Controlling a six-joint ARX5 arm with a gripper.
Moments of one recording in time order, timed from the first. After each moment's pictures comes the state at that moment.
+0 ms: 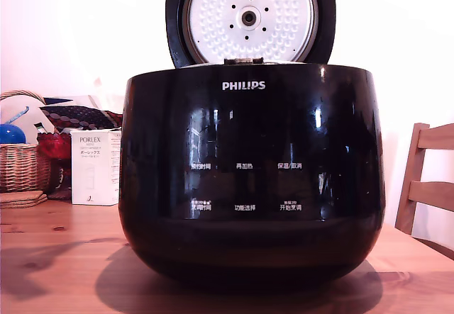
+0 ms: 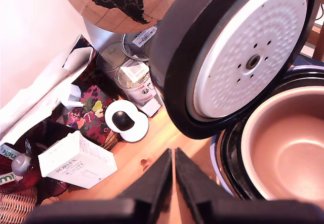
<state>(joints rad) -0.63 1.41 1.85 -1.04 -0.14 0.29</state>
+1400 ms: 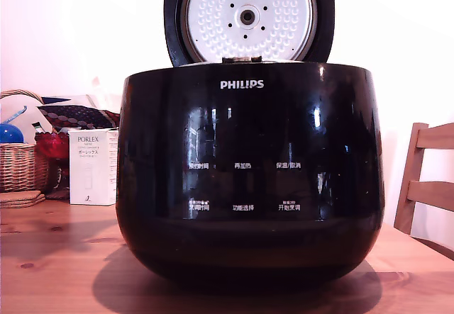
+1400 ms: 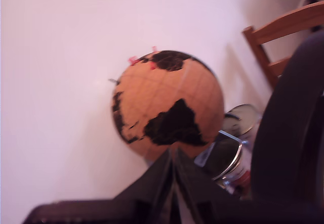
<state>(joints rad) -0.44 1.55 1.85 -0.49 0.25 0.74</state>
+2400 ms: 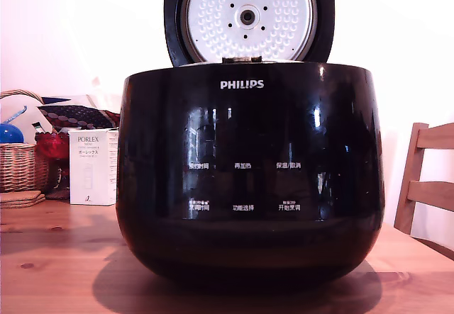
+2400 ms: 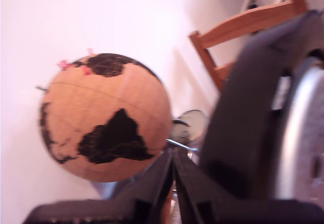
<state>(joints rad) -0.50 1.68 1.91 -0.58 0.34 0.74</state>
